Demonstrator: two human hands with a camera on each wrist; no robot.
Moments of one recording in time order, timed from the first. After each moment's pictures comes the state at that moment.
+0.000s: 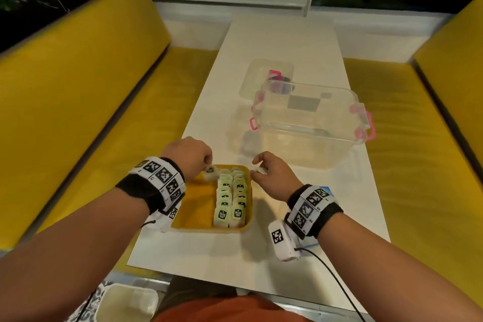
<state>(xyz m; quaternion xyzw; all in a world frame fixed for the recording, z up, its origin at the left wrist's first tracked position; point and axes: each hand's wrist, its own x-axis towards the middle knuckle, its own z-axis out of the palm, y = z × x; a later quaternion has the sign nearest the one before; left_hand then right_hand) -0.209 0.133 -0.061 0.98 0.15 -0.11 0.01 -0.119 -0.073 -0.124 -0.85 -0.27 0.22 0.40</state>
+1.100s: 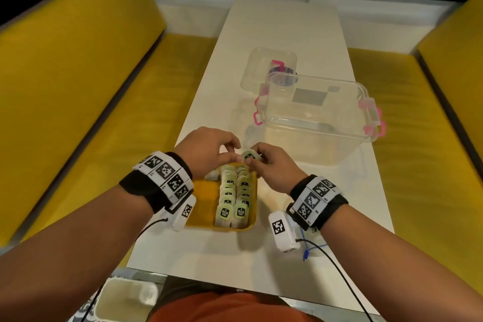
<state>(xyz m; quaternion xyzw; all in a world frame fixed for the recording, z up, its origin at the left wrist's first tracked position) -0.194 0.129 -0.060 0.98 0.04 -0.01 0.21 -0.111 -0.052 -0.111 -0.78 -0.29 0.27 0.48</state>
